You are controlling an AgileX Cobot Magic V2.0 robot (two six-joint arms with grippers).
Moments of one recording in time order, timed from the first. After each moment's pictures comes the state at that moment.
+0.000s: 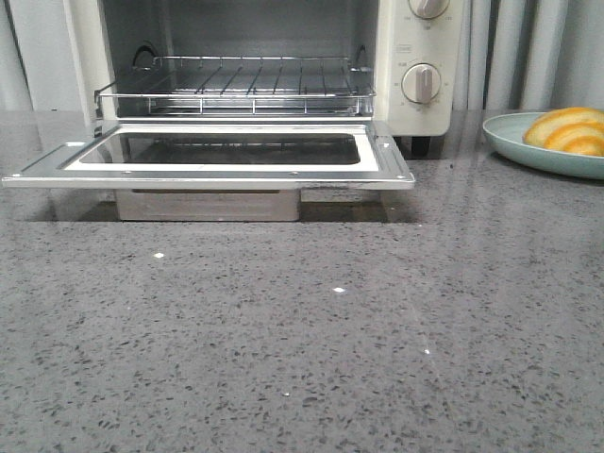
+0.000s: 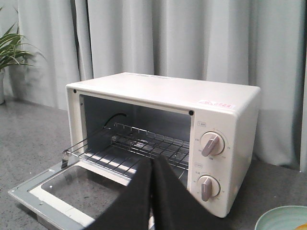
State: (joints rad) left arm -0.46 0.32 -0.37 -0.32 0.22 0.19; right arm 0.06 0.59 -0.49 -1.23 -0.43 1.23
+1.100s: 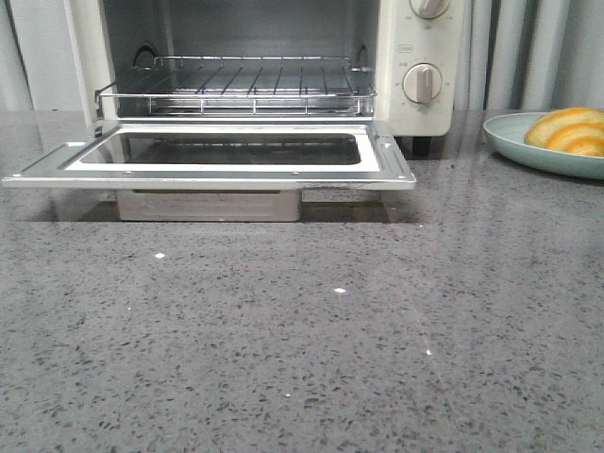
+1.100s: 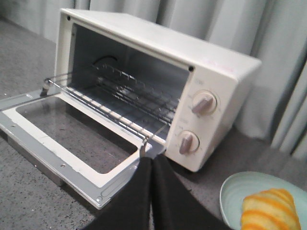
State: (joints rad) left arm -0.46 0.32 -0.37 -0.33 0.22 0.19; right arm 0.08 0.59 -0.50 -1.77 -0.34 1.55
